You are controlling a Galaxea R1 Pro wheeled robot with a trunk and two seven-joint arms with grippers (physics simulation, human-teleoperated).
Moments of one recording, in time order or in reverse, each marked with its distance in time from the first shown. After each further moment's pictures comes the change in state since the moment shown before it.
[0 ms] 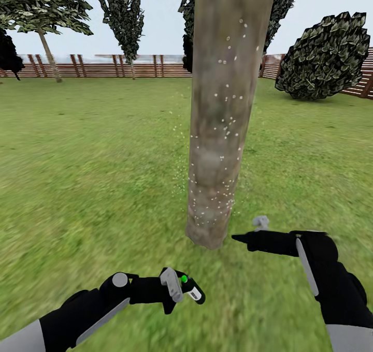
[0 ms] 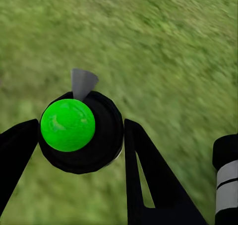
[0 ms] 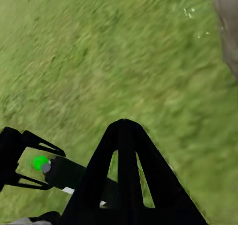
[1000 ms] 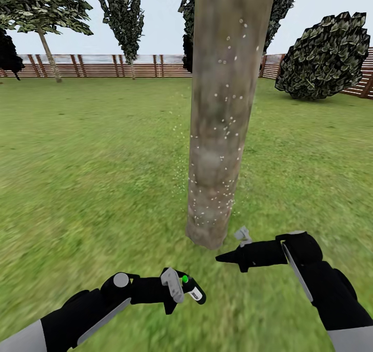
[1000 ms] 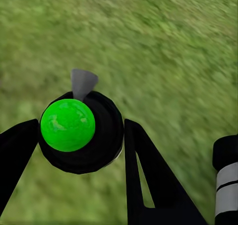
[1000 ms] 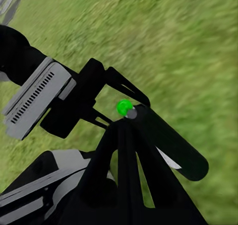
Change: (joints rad) left arm 0.000 -0.007 0.000 0.002 -0.004 0.003 0.003; right arm 0.001 -0.071 0.224 0.007 0.012 -0.013 0.281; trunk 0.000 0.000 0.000
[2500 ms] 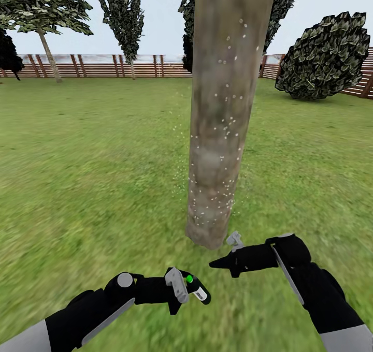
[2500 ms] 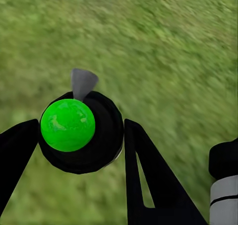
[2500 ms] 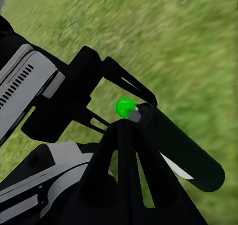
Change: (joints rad) left arm 0.000 -0.025 0.000 -0.006 -0.007 0.002 0.000; right arm 0.001 0.025 0.070 0.022 -0.004 0.005 -0.072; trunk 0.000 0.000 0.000
